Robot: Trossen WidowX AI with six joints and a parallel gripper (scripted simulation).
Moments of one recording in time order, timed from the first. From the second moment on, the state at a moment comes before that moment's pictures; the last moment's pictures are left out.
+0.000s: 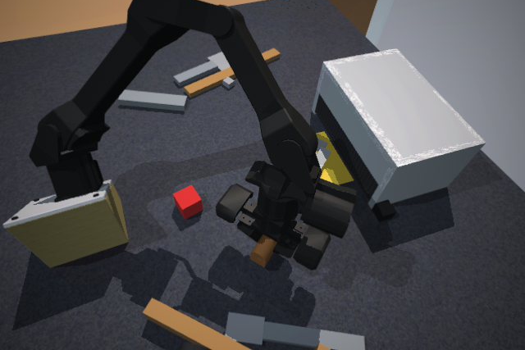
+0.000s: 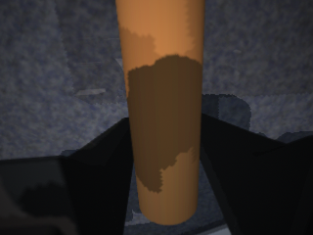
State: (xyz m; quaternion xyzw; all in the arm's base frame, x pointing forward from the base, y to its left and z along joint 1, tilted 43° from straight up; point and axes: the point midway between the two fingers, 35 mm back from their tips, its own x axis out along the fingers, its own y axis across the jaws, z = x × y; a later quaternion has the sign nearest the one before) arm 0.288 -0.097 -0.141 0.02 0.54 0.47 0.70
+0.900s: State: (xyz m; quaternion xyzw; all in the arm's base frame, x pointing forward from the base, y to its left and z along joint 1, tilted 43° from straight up) arm 0.289 -0.115 -0.157 -0.03 0.51 0.50 0.70
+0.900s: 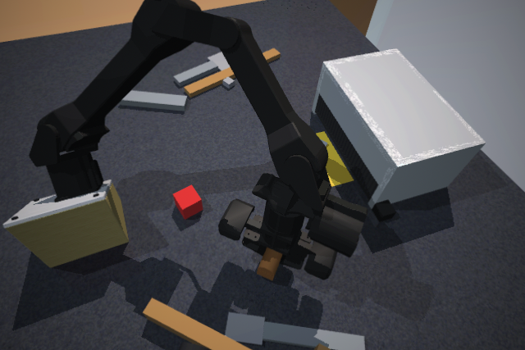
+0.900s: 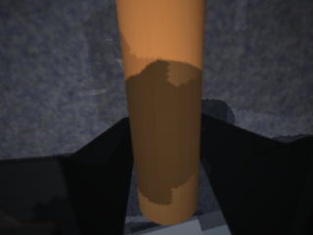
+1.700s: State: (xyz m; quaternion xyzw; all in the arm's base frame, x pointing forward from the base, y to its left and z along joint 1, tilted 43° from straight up) arm 0.292 -0.132 -0.171 -0.04 0.50 0.51 0.70
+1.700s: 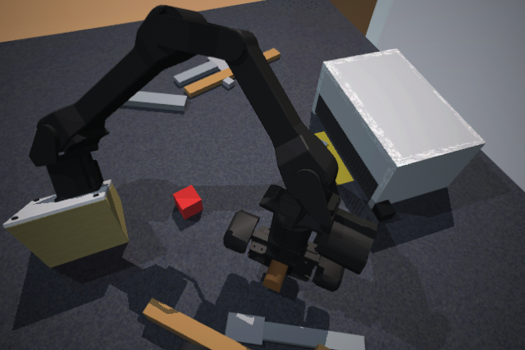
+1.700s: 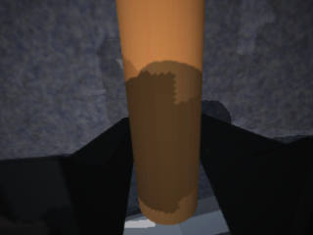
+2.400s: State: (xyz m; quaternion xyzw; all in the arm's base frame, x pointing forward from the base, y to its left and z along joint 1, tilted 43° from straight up) arm 0.294 -0.144 -0.182 -0.04 0.50 0.51 0.70
